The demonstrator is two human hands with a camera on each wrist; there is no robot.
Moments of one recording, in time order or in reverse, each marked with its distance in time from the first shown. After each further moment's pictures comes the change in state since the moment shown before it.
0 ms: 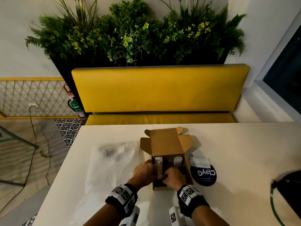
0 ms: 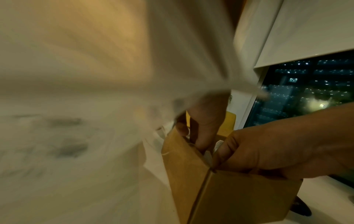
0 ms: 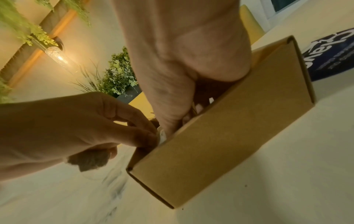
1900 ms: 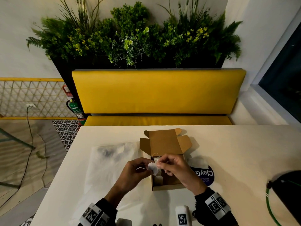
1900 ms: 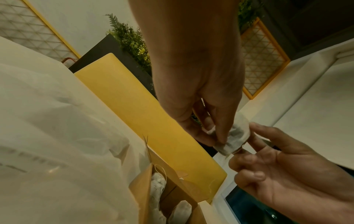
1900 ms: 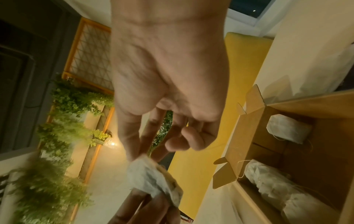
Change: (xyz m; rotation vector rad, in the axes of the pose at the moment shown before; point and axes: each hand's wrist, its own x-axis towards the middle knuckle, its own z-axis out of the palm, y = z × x) left_hand -0.076 -0.003 -0.052 -1.057 0.249 0.216; right_hand -0.067 -0.023 -0.074 0.994 -0.087 -0.473
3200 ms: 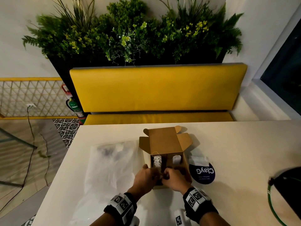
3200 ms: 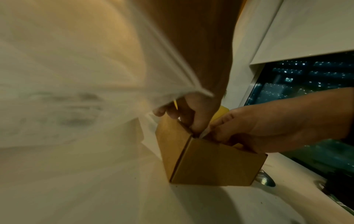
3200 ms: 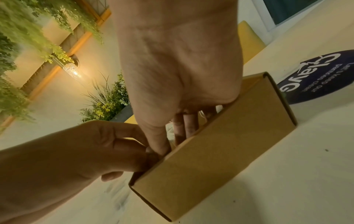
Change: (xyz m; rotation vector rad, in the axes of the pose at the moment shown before) left_hand 0.029 -0.081 0.049 0.895 -0.130 -0.183; right_hand 0.025 0.093 -0.006 -0.829 0.011 0.327
